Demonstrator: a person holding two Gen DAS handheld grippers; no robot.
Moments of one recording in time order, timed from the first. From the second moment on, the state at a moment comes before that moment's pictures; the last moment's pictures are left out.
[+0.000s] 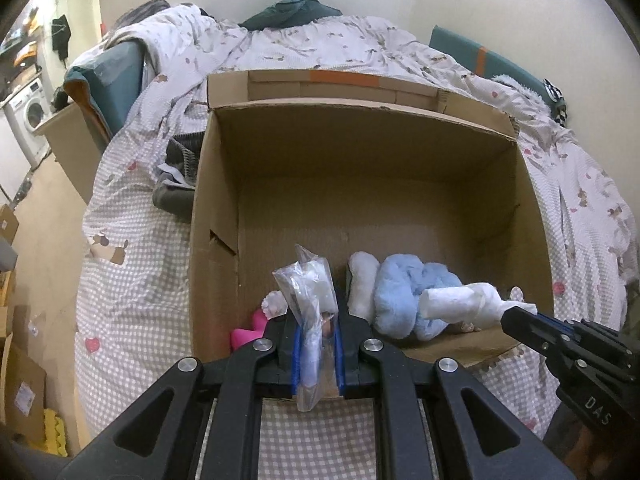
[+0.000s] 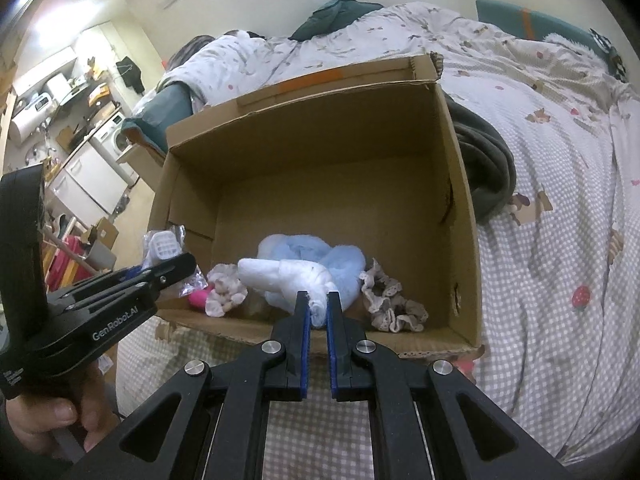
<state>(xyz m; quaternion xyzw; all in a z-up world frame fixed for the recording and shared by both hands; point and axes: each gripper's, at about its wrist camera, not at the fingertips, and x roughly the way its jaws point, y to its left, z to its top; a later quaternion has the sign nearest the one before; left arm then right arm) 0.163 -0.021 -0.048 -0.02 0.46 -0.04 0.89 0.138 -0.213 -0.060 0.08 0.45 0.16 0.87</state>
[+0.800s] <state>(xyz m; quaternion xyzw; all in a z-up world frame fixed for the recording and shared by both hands) 0.135 0.010 -0.019 -0.05 0.43 0.01 0.90 0.137 -0.229 -0.052 0.11 0.45 0.12 0.88</state>
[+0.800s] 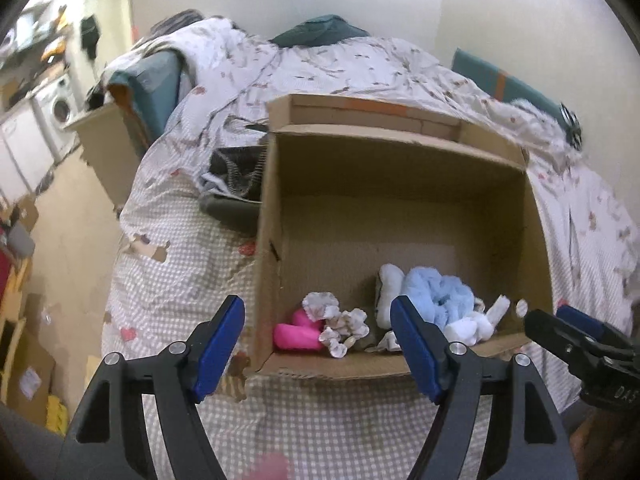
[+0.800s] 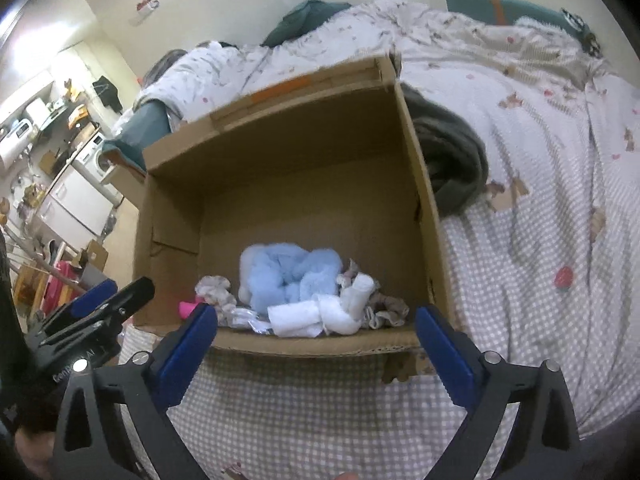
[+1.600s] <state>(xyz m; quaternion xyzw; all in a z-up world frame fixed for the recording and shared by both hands) 0.040 0.029 0.031 -0.05 0.35 0.01 0.93 0.066 -0.240 -0.003 0.08 0.37 0.12 0.92</state>
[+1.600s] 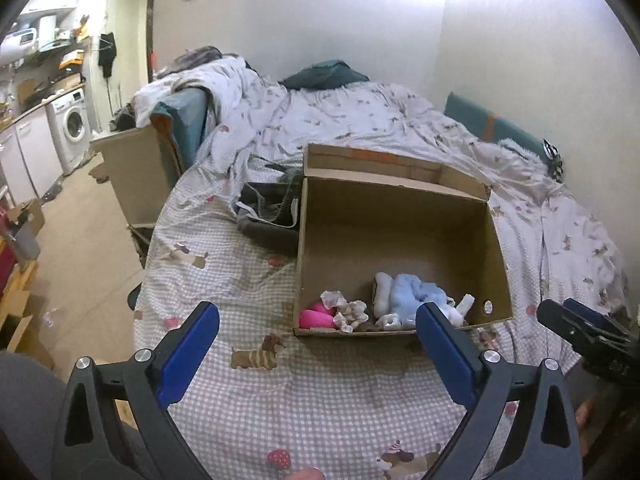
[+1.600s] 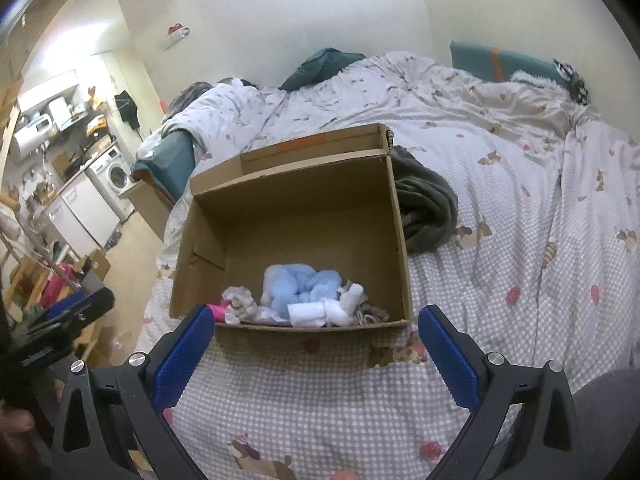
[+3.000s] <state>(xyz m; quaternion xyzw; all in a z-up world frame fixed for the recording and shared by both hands) 0.045 0.023 0.007 -0.04 0.37 0.02 0.93 0.071 -0.217 -0.019 0.04 0.36 0.10 0.93</state>
